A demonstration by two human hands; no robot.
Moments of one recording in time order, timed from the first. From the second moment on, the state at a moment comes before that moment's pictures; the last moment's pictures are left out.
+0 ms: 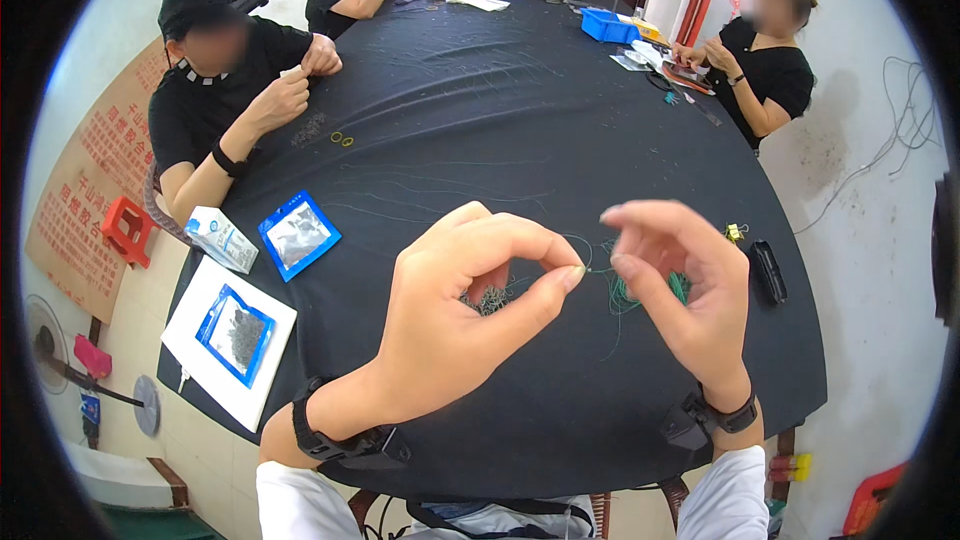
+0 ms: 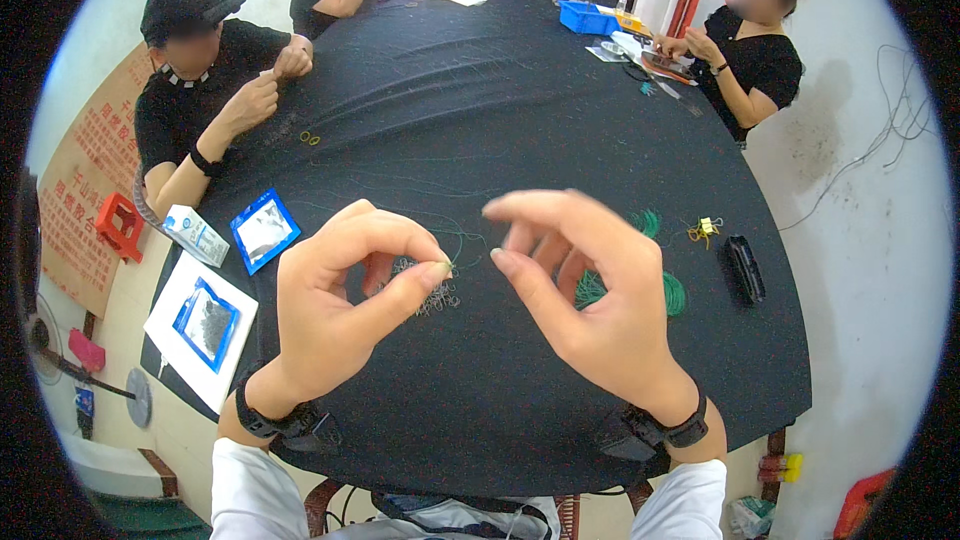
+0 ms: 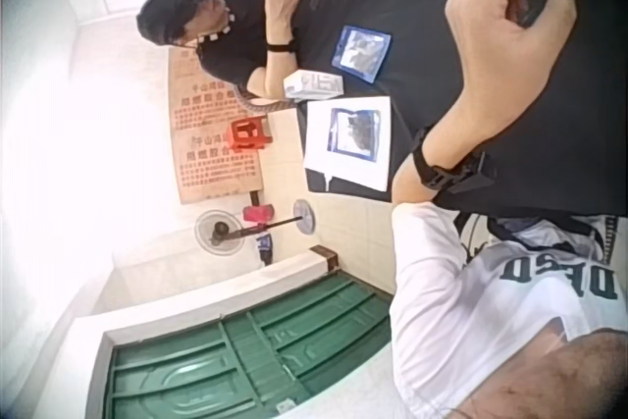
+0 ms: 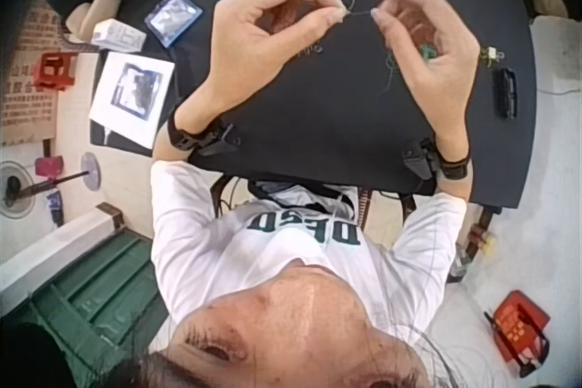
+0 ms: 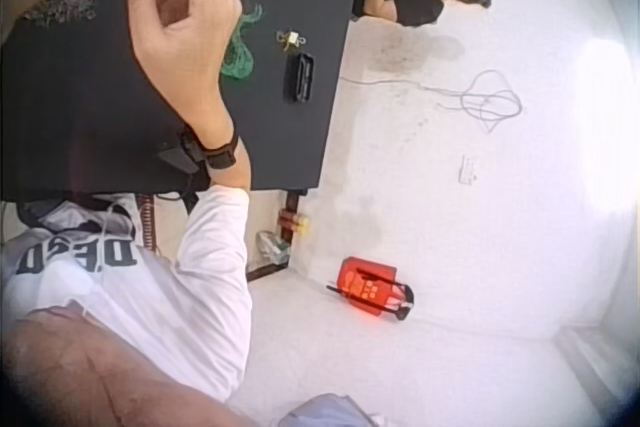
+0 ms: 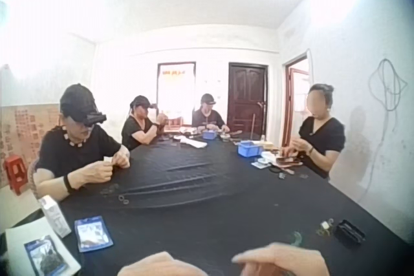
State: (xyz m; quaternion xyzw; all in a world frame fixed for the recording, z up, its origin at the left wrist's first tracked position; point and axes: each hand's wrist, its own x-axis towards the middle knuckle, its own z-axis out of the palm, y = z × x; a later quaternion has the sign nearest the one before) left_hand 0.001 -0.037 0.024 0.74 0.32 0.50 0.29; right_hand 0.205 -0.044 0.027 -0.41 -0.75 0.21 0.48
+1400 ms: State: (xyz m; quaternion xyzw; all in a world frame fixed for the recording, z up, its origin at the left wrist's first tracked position) left_hand 0.007 -0.032 0.020 0.81 0.21 0.54 0.06; right_hand 0.198 -0.052 0.027 -0.32 -0.66 0.50 0.46
